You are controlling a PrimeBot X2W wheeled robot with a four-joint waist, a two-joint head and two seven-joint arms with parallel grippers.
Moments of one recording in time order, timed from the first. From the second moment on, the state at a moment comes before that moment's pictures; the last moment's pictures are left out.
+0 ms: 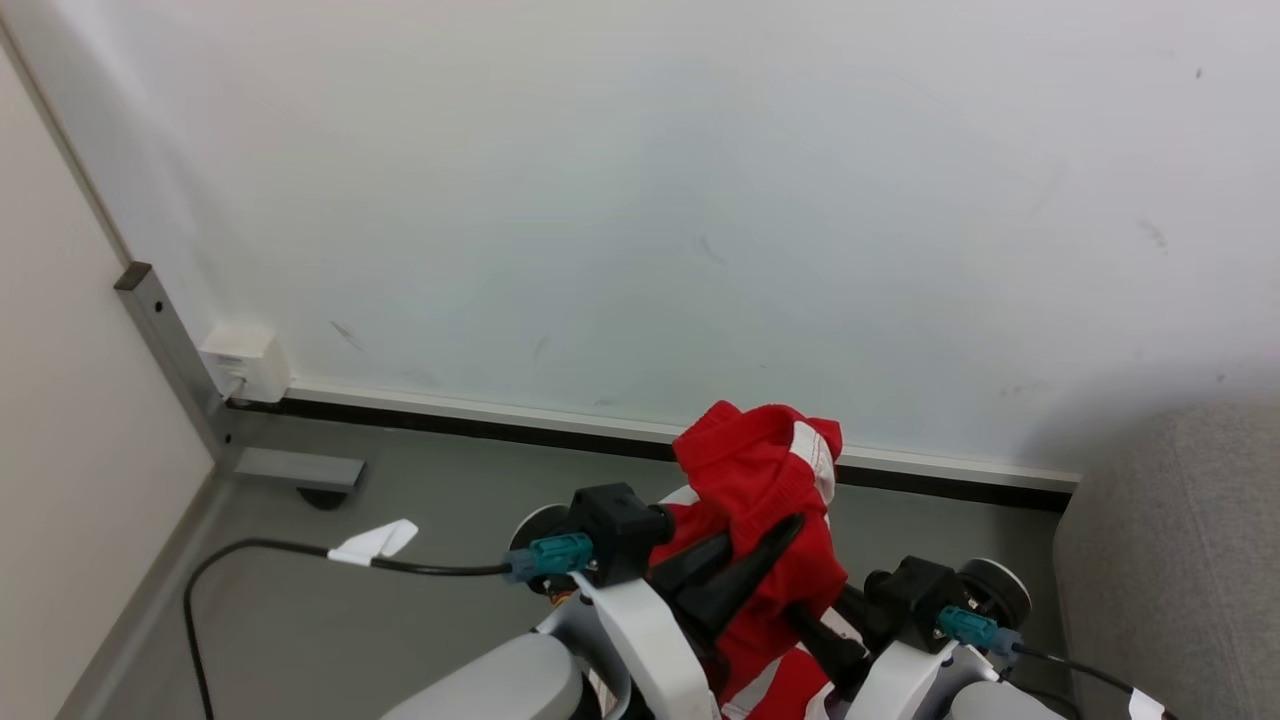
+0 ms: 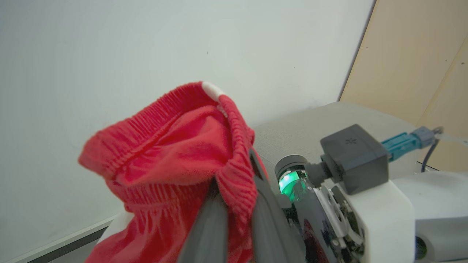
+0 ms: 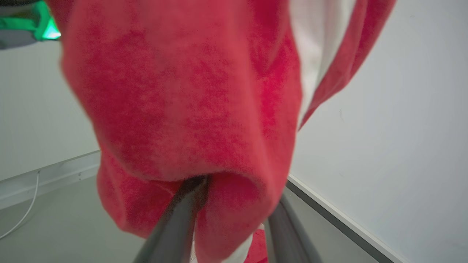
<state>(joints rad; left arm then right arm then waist) -0.62 0.28 -1.04 0.19 -0.76 -0.04 -0.16 -0.52 -0.22 0.96 0.58 0.61 0.13 -0.26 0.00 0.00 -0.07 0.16</state>
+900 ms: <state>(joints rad) -0.58 0.30 -1.00 0.20 -0.77 0.01 -0.20 -0.38 -0.20 0.62 0.38 0.79 0.13 -0.26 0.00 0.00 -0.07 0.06</state>
